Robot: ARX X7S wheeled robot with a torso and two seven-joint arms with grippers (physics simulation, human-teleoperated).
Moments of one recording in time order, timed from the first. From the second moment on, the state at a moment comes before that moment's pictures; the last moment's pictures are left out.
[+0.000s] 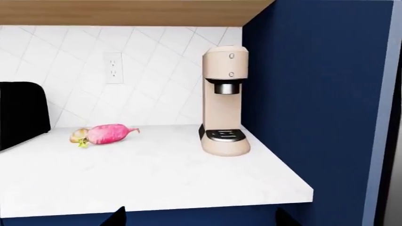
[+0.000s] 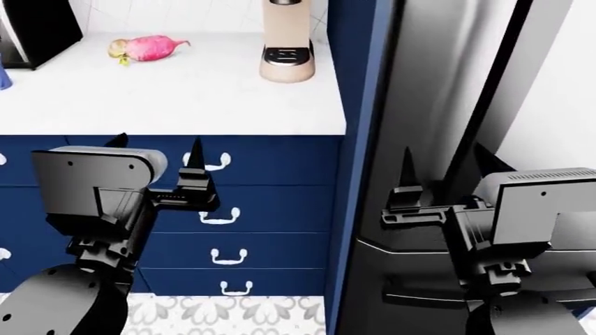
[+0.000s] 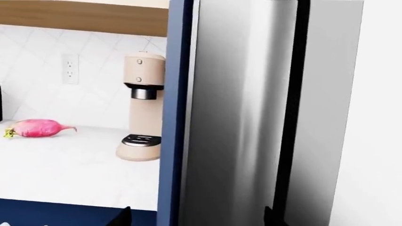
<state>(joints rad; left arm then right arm) -0.44 -0.25 -0.07 0.80 -0.48 -1.05 -0.21 0.31 0.22 0.03 -0.81 0.23 0.88 0.10</state>
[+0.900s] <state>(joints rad) -0.44 -0.27 -0.07 0.79 -0.50 -1.04 -0.23 0.47 0.41 0.15 -0.93 0.40 1.11 0.21</state>
